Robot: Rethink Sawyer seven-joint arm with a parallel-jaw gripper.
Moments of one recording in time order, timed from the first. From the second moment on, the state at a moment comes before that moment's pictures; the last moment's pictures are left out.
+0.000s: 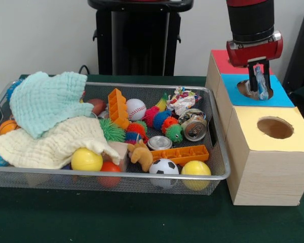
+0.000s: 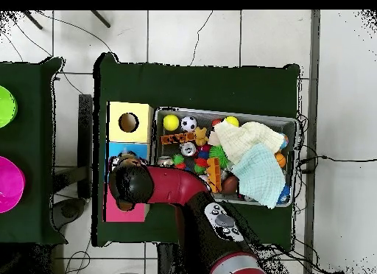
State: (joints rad) arm -0.26 -0.73 0.35 2.00 0.13 0.22 1.68
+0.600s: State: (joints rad) arm -0.26 -0.69 0.35 2.00 0.14 0.22 1.68
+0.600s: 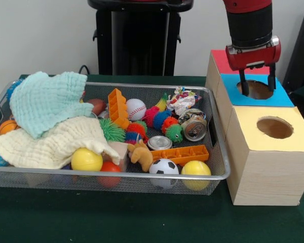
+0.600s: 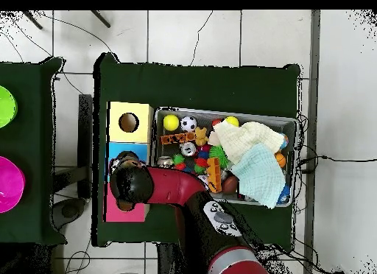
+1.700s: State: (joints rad) arm -0.26 -0.79 0.34 2.03 0.15 0.33 1.68
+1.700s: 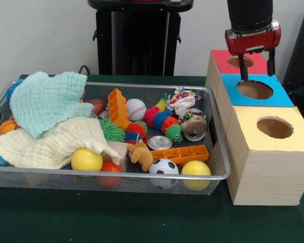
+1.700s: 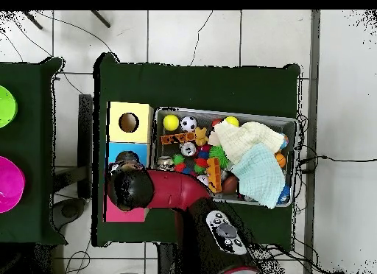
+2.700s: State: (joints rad) arm -0.38 -0.95 0.27 1.94 0.01 0.62 1.68
